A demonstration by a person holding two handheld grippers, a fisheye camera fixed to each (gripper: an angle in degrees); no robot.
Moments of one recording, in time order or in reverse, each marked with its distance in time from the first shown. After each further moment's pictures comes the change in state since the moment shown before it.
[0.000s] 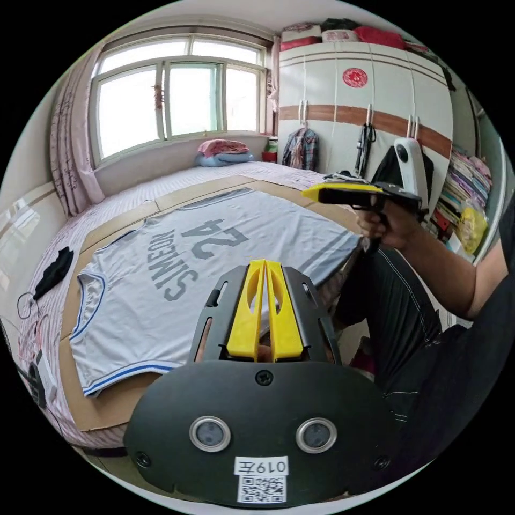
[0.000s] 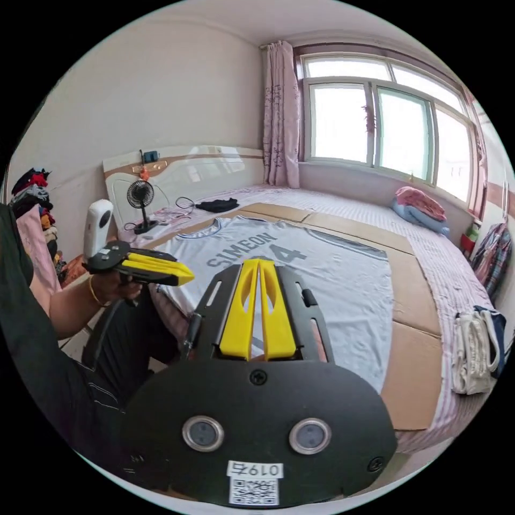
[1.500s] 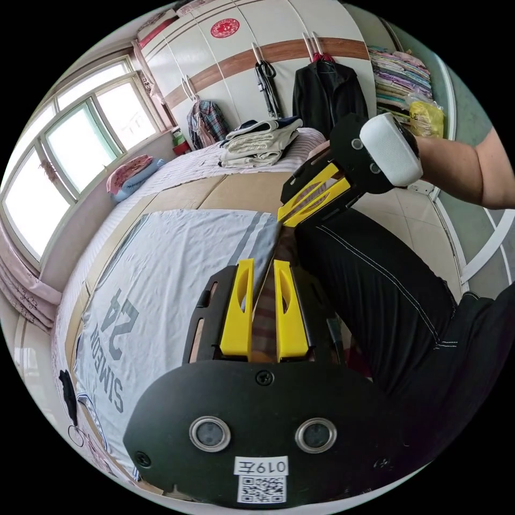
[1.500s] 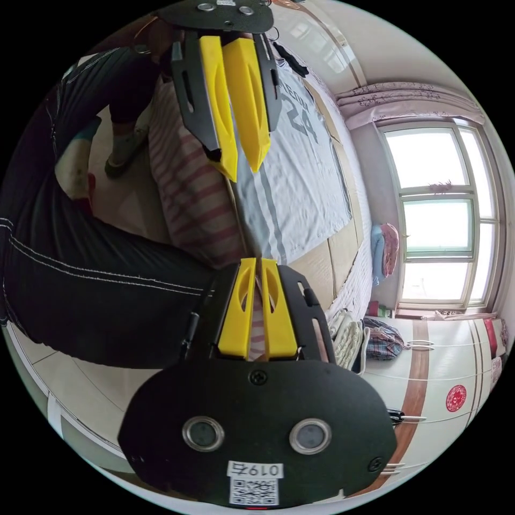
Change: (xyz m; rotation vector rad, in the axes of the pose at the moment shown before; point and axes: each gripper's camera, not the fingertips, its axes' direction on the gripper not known) left arm 0.423 -0.218 0.117 -0.152 0.072 0.478; right arm -0.065 0.063 -0.031 -0.551 0.315 -0.820
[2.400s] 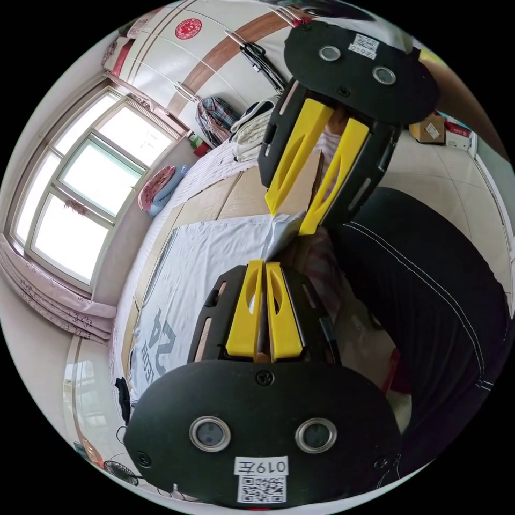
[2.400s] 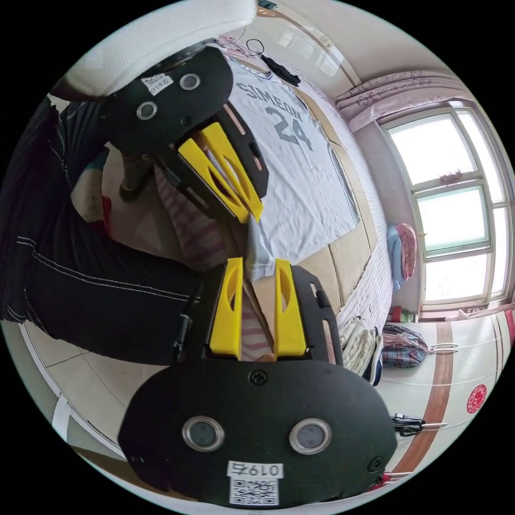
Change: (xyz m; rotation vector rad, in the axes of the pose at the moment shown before) left arm 0.069 -0.080 0.025 -0.105 -0.306 0.126; right arm 0.016 0.032 -0.027 0.066 -0.076 0.045
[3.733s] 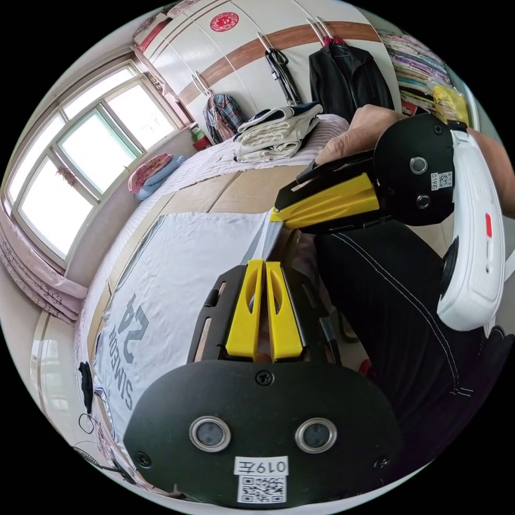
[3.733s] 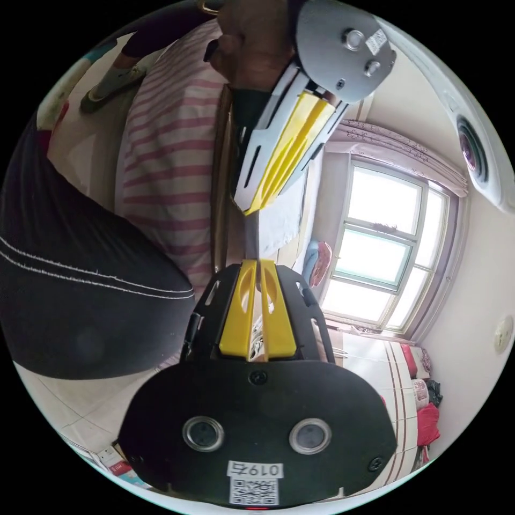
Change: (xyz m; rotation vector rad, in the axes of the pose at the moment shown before) left arm -0.068 0.079 0.011 0.045 0.135 -0.142; right arm -0.051 0.017 0.017 -0.130 0.500 -0.282
